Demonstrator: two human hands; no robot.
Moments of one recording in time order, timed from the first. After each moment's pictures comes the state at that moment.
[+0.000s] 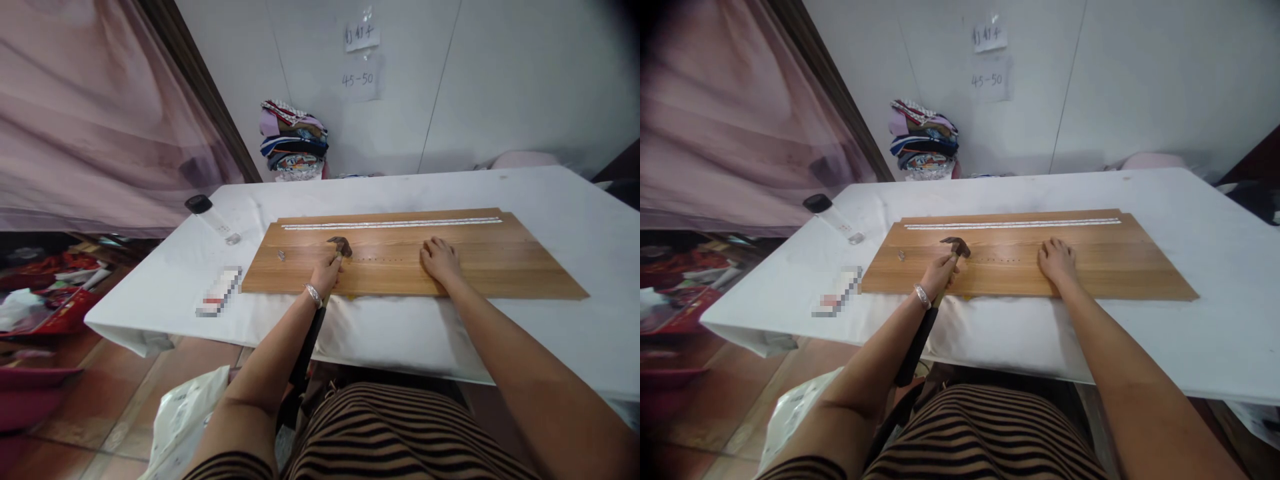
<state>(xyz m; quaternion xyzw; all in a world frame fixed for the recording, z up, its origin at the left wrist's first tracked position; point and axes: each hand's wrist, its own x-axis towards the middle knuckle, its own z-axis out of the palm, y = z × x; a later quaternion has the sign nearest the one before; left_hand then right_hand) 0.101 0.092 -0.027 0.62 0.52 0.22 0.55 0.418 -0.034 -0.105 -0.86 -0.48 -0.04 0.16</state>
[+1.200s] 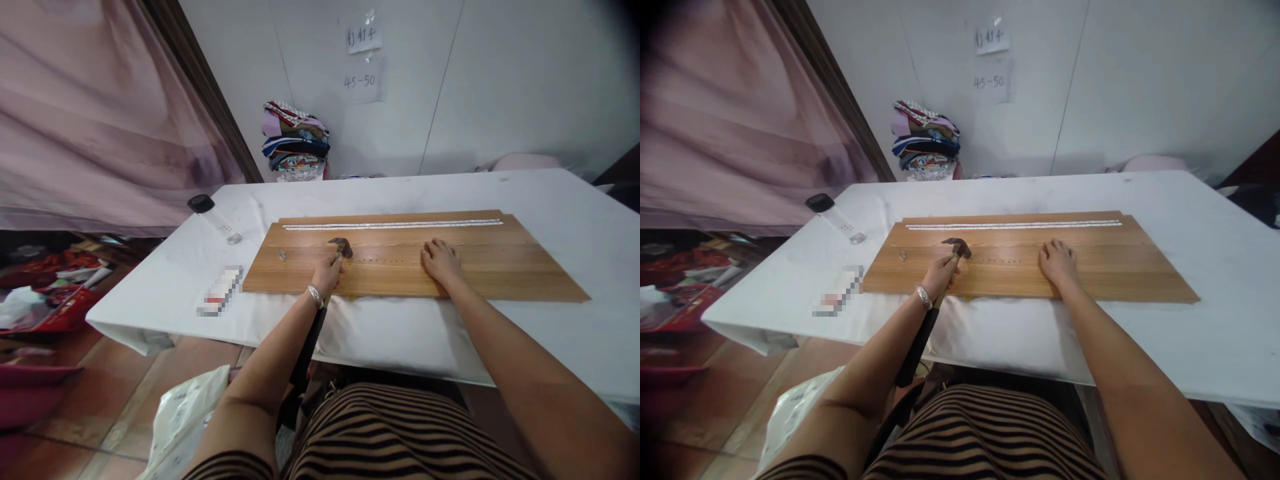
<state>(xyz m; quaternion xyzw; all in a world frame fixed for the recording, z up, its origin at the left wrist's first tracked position) 0.101 0.090 -0.026 0.62 0.53 0.22 0.54 0.418 -0.034 -0.107 -0.86 -0.48 -0.04 0.16</state>
